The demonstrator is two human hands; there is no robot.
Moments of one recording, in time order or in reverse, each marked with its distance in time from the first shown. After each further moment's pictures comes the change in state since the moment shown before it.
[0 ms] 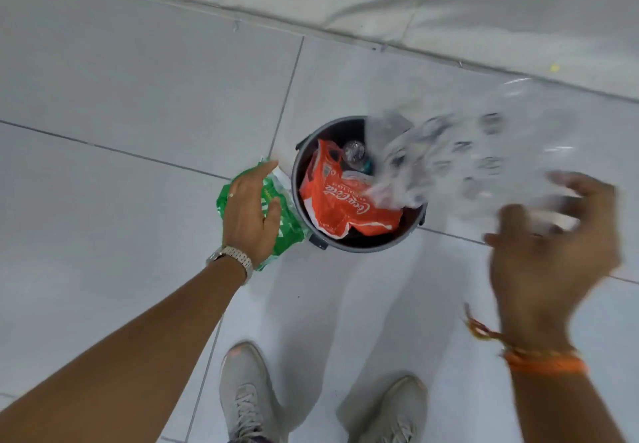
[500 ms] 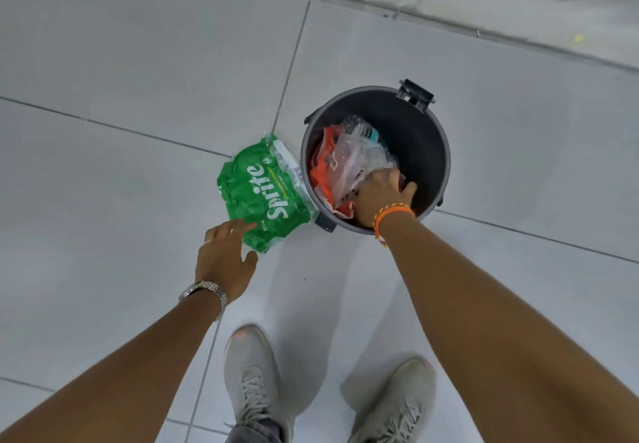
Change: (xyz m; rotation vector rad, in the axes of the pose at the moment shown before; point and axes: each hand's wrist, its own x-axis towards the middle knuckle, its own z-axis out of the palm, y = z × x) left_hand -0.075 -0.096 -0.005 0.325 -0.375 -0.258; right_hand -0.054 0.075 0.180 -1.288 -1.241 -0.283
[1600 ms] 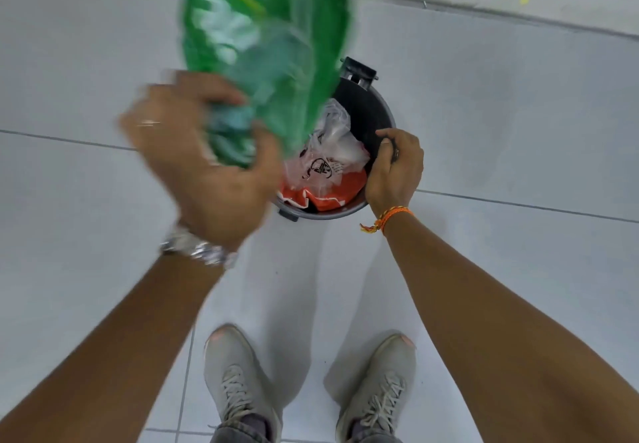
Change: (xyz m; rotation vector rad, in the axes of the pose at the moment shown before) left_hand 0.027 0.167 -0.069 -0.252 0.890 0.522; right_hand 0.003 0.067 0.037 1.331 0.966 0.205
